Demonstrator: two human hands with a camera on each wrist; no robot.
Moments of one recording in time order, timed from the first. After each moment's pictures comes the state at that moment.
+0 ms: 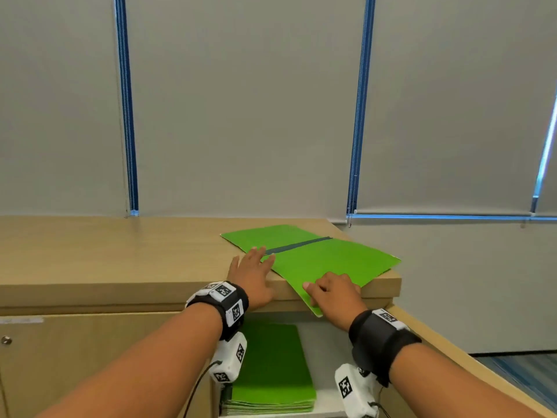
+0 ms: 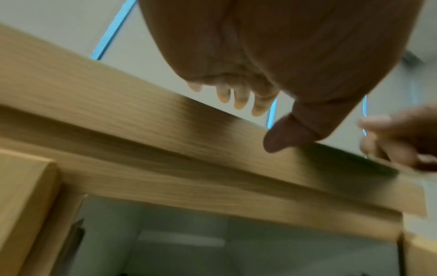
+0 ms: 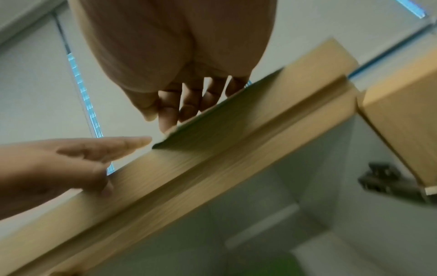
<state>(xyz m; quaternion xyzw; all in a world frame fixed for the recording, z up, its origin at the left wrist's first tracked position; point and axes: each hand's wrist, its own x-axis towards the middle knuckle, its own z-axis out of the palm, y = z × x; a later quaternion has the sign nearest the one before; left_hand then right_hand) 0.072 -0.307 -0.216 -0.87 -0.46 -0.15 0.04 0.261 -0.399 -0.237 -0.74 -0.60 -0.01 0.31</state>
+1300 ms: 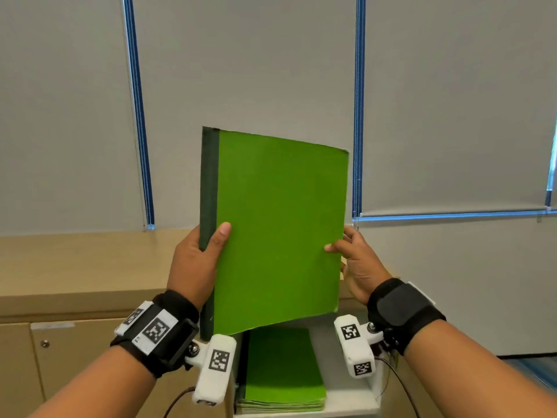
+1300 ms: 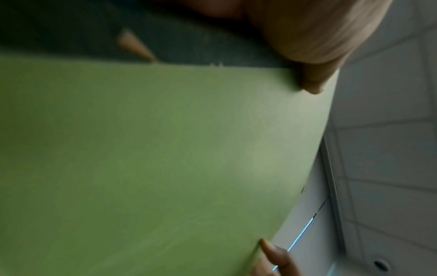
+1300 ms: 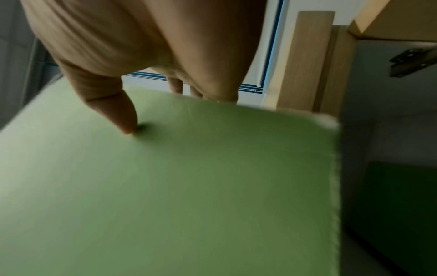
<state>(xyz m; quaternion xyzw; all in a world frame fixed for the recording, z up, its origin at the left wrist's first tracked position) -0.008 -0.429 -0.145 -0.64 -0.27 -0.66 -0.27 0.260 -0.451 -0.157 -0.38 -0.46 0.39 0.71</state>
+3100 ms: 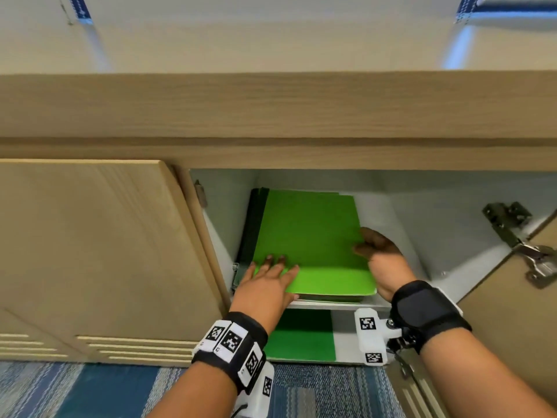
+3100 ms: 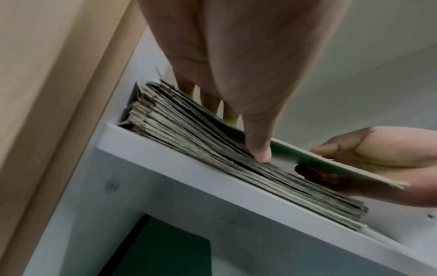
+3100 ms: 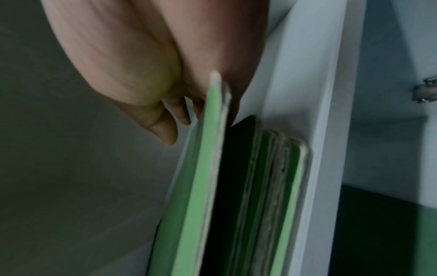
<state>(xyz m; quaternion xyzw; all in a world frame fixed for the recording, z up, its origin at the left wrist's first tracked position) 0.080 -0.258 -0.547 -0.87 -0.49 0.00 -0.05 0.323 -0.249 -0.553 -0.60 -0.33 0.43 0.59</state>
